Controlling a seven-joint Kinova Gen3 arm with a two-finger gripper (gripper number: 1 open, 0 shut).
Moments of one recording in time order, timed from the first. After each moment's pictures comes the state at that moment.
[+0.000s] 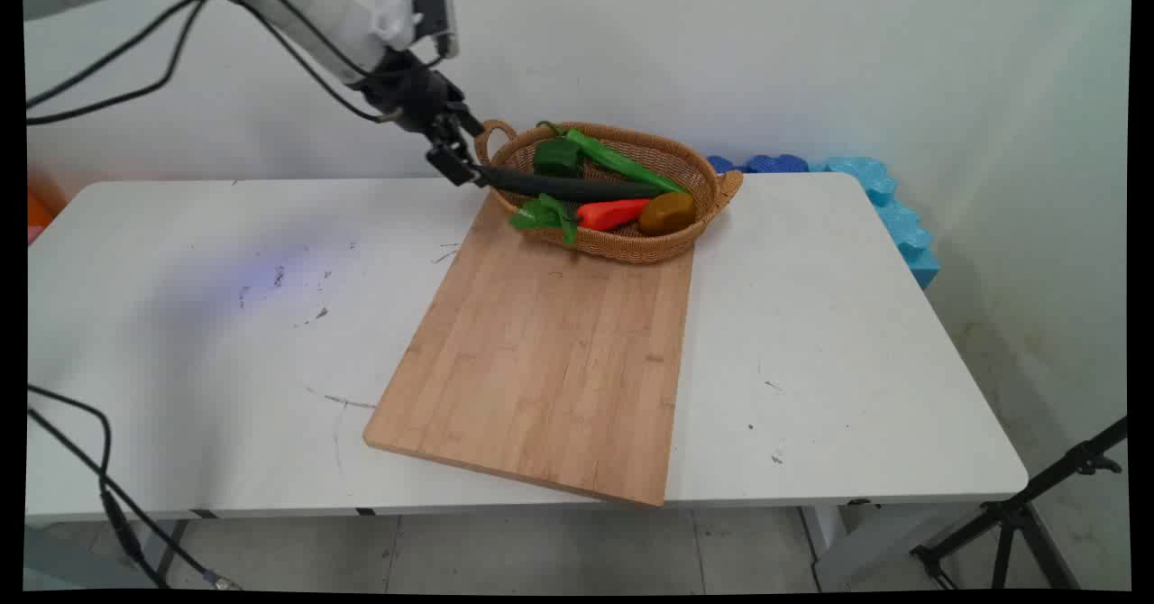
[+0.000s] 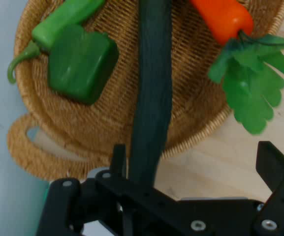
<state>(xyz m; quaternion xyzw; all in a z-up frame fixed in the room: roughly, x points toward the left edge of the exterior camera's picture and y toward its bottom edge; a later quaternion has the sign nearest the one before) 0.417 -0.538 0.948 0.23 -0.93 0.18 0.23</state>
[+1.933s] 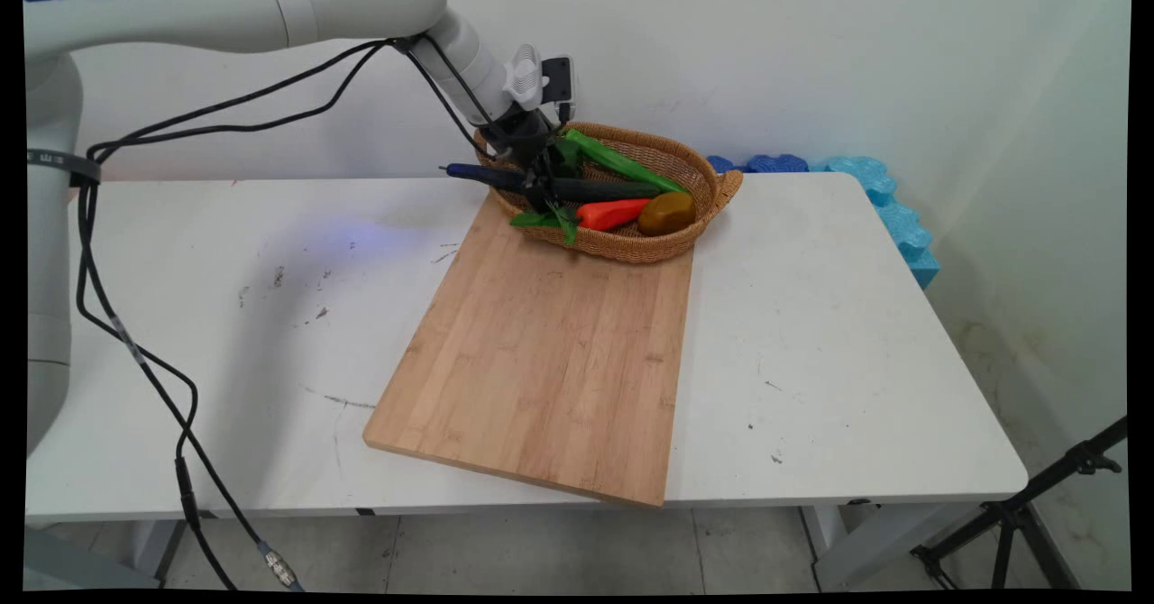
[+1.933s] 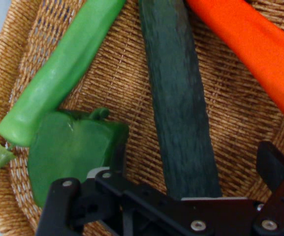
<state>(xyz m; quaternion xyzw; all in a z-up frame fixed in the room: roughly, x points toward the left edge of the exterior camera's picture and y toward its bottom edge) 0.319 -0.627 0.870 0.16 -0.95 0.19 0.17</state>
